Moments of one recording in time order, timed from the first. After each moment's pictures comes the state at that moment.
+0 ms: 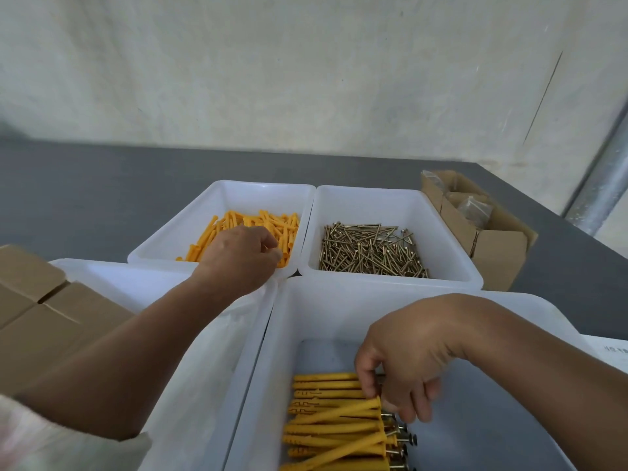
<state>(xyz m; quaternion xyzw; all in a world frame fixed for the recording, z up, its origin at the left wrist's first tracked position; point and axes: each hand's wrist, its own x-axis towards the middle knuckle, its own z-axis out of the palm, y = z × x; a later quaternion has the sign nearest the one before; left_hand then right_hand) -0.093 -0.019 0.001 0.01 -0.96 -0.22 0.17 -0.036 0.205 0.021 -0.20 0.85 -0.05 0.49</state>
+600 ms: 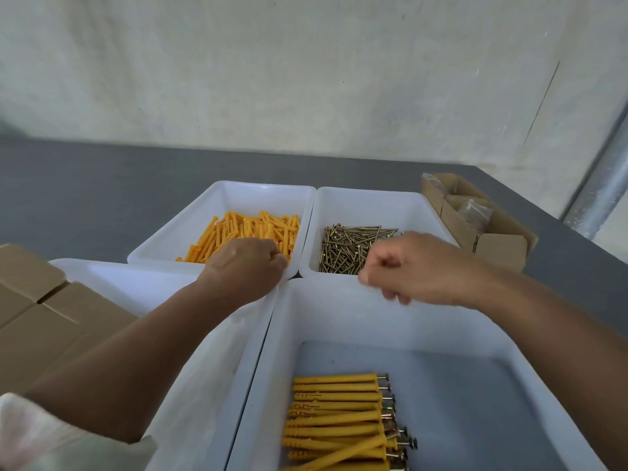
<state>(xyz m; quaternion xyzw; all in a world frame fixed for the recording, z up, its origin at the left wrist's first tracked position) -0.094 -0.016 -0.004 -0.01 -0.98 -0.17 0.10 -0.057 0.226 0.049 -0.17 0.96 -0.22 0.08</state>
